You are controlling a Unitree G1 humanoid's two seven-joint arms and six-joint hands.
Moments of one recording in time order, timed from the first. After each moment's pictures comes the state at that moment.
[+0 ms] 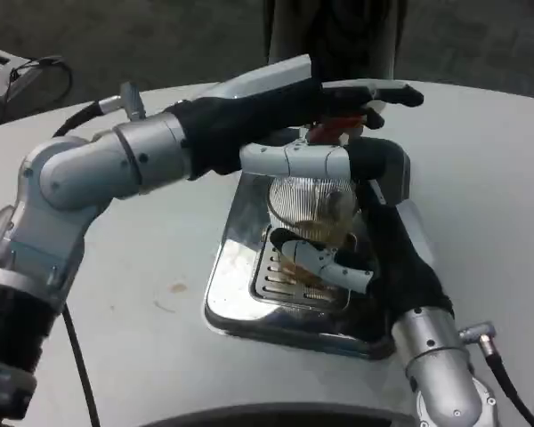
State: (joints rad) left arm -1.04 0.51 -0.19 0.46 0.08 -0.40 -0.76; right arm -0.42 0.01 0.15 0.02 -0.32 0.20 -0.11
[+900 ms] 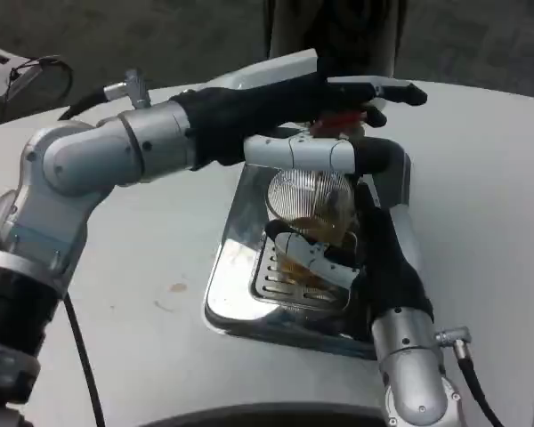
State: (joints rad) left arm -1.09 0.51 -0.20 0.50 0.09 -0.40 -0.79; right arm -0.48 0.08 0.14 0.19 -0.32 0.12 -0.25
